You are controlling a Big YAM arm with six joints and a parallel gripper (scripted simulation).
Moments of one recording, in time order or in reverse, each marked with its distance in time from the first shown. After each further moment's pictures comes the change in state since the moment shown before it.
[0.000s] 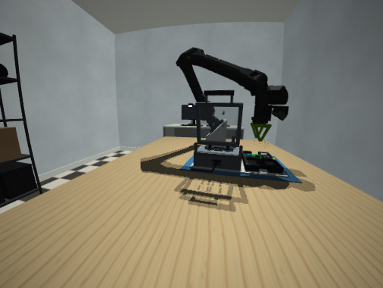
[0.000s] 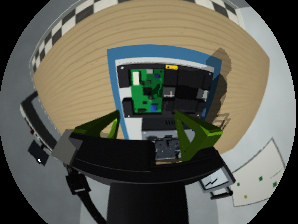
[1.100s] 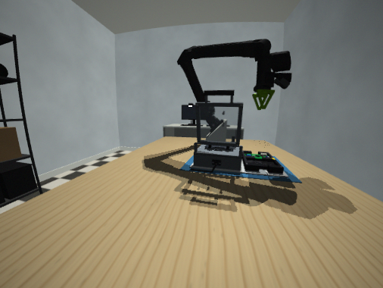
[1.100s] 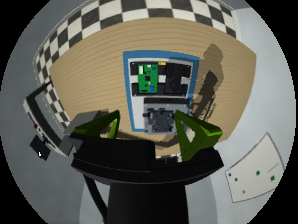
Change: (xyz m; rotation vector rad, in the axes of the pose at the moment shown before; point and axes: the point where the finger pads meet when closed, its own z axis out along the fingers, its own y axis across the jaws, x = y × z) arm 0.000 0.001 -0.133 0.000 0.004 -0.007
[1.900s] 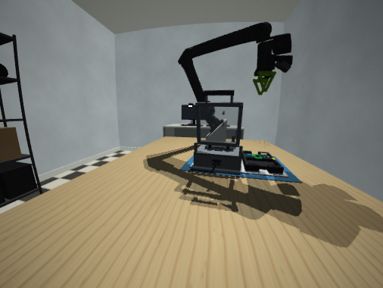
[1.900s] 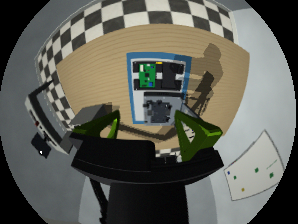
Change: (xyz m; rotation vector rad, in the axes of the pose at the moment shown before) arm 0.001 -0.002 -0.068 0.001 -0.006 -0.005
